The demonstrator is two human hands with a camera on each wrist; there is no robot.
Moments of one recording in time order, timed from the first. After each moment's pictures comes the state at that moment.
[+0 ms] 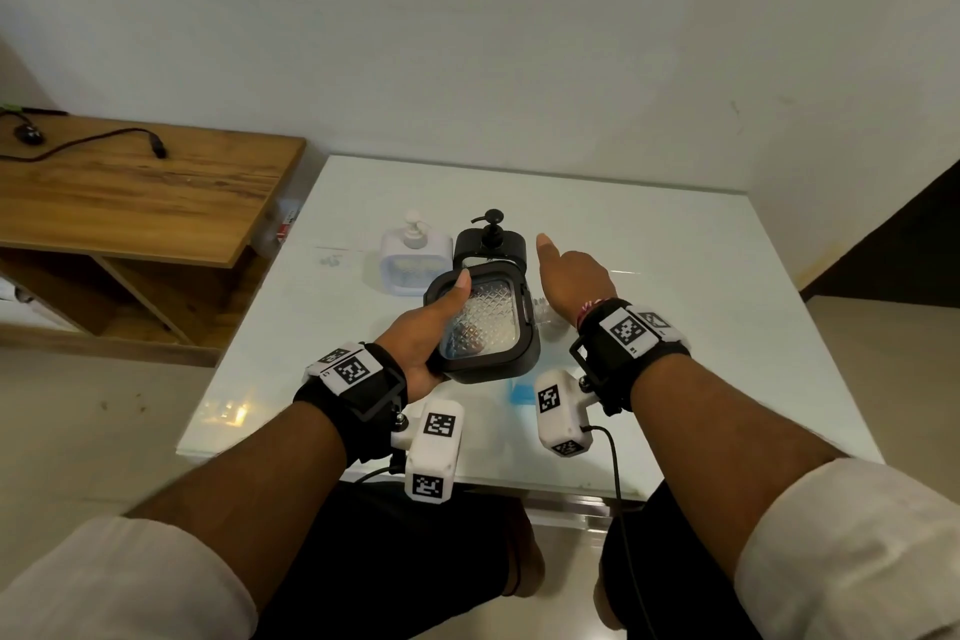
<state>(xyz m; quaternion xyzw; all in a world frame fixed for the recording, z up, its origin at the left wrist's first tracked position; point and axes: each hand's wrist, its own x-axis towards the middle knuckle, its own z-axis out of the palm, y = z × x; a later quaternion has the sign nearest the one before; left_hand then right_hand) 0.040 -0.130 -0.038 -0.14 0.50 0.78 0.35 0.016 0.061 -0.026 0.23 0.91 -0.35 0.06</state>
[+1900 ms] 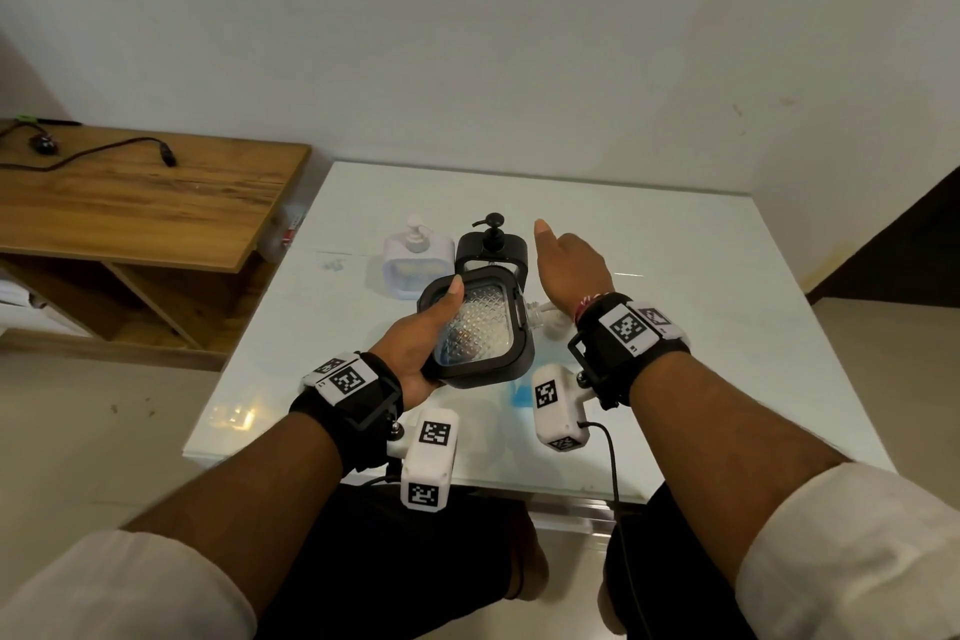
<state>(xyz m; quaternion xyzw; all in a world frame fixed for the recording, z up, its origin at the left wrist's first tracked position) 0.047 -0.132 -0.032 -0.14 0.51 0.78 0.32 0.010 0.057 -0.014 0.24 0.89 -0.40 0.00</state>
